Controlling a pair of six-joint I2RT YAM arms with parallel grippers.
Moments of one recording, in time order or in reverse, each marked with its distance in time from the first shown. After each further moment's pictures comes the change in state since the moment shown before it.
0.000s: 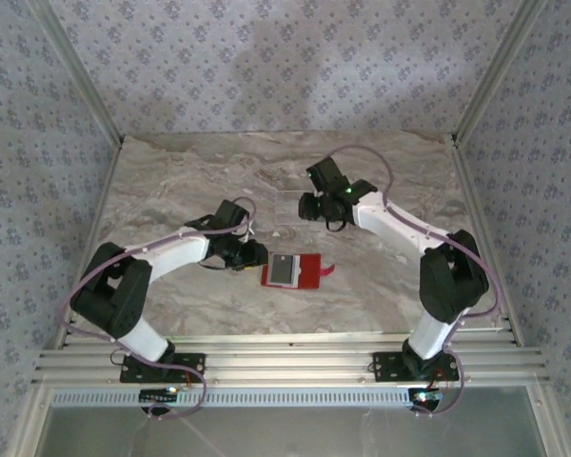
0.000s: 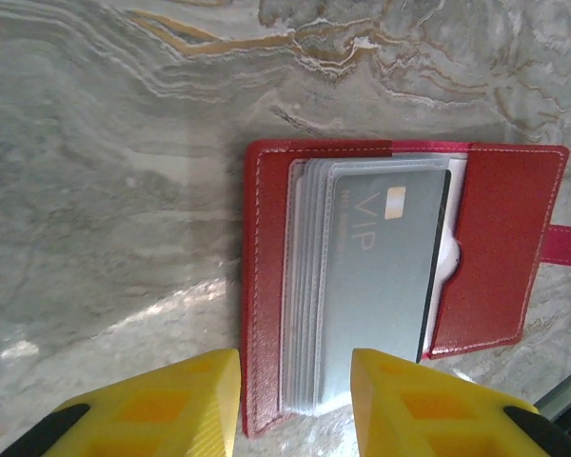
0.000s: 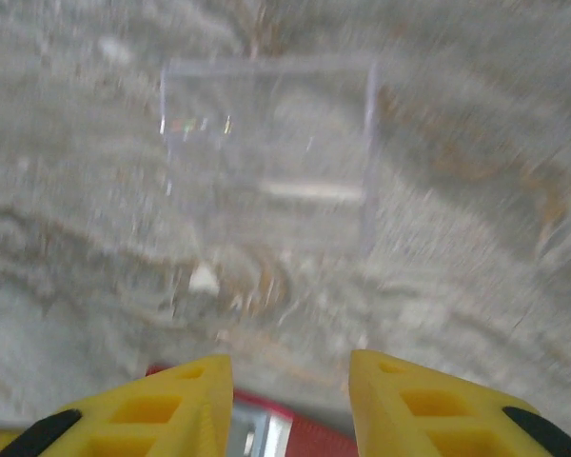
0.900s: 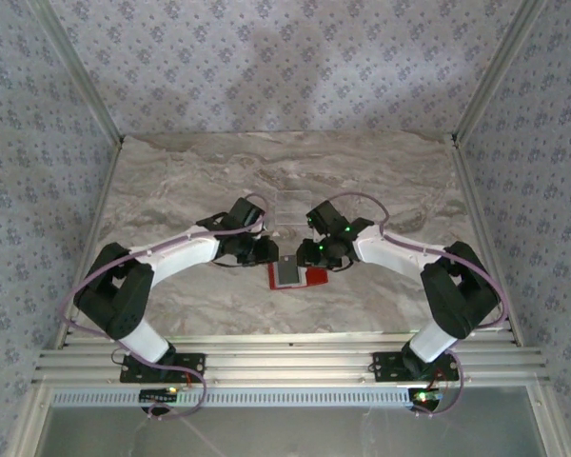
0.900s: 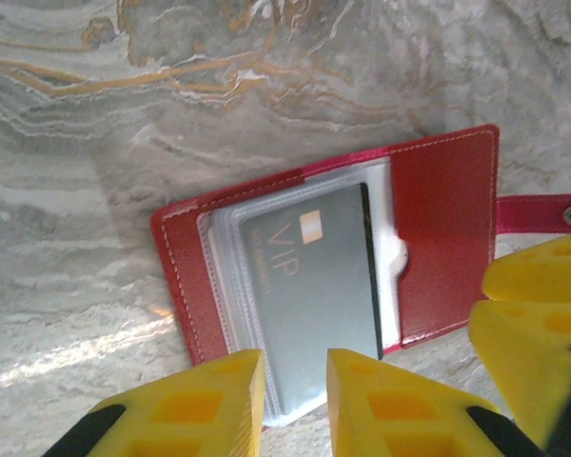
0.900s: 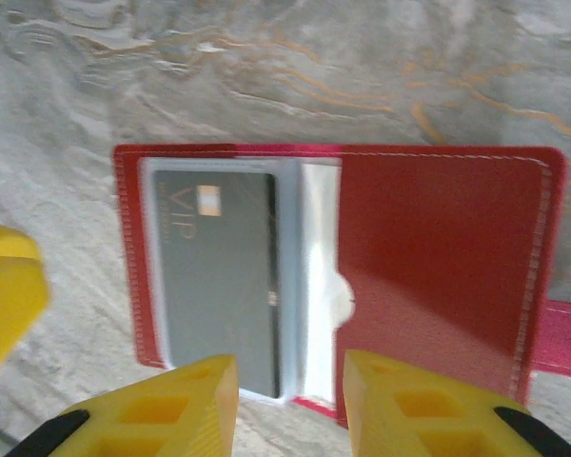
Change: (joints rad) left arm -0.101 -0.007 0.074 0.001 -0.085 -0.079; right arm 0.077 -0.095 -0.345 0.101 -0.202 0.116
